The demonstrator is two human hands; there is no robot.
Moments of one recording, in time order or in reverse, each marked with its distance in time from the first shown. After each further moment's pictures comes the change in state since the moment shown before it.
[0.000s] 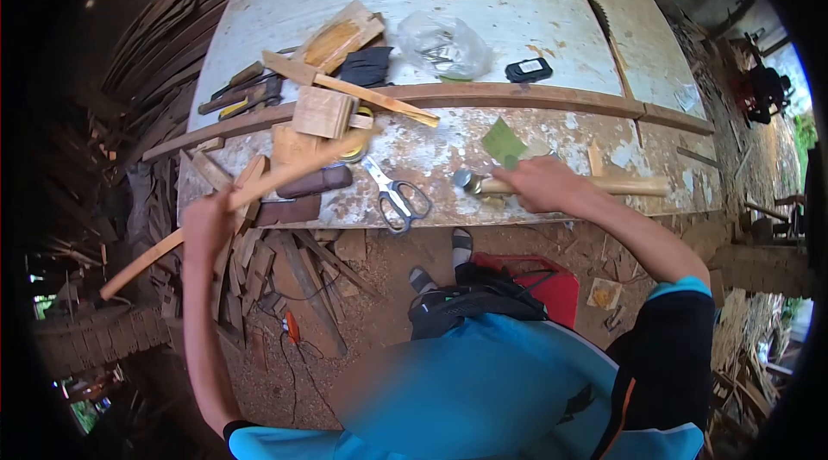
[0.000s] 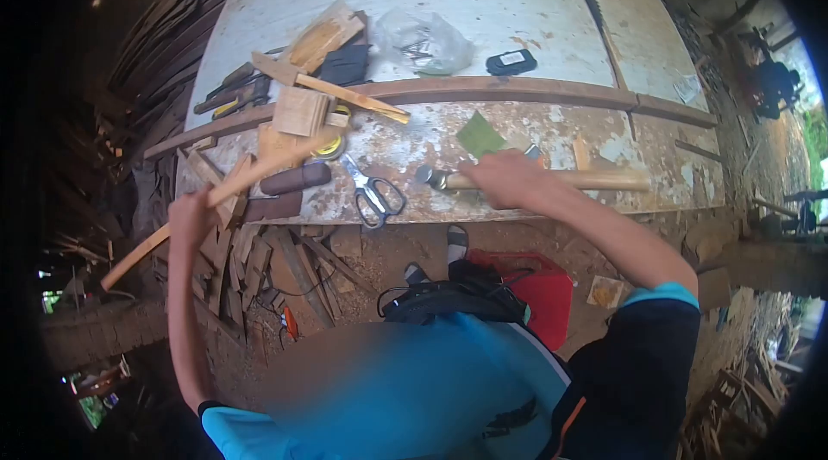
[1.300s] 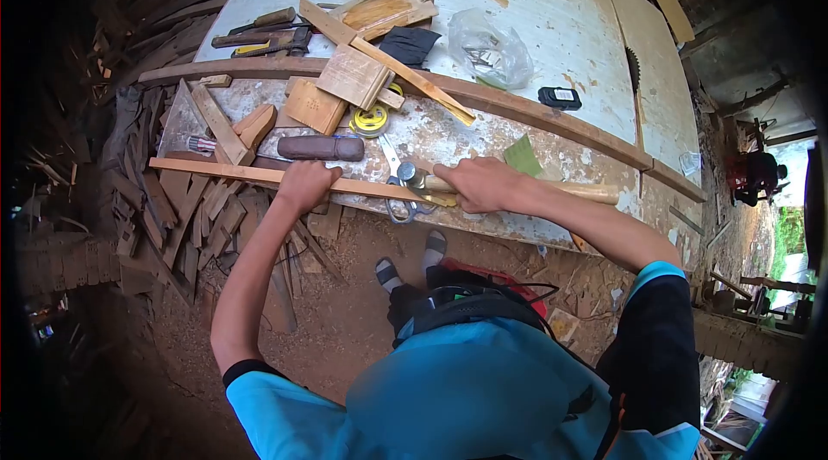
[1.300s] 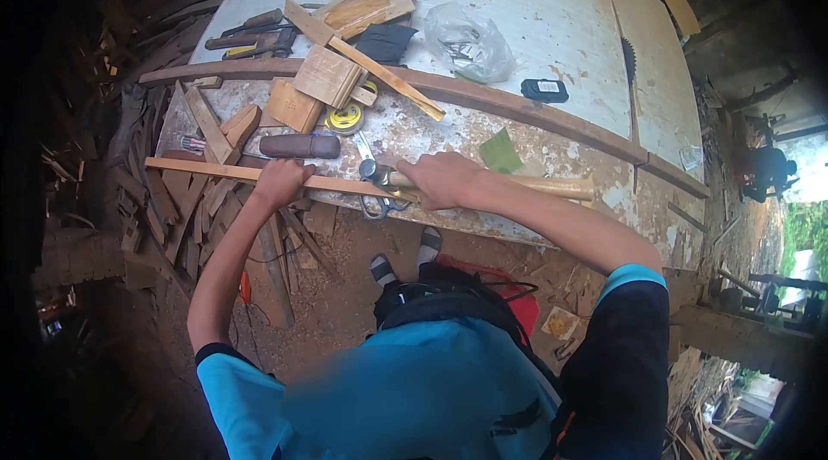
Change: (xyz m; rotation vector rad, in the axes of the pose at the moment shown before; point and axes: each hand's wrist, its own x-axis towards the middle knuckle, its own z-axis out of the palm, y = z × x) left_hand 0.019 0.088 0.140 -0.114 -0.290 0.304; right_hand 0.099 -0.063 -0.007 0.014 -0.116 -0.248
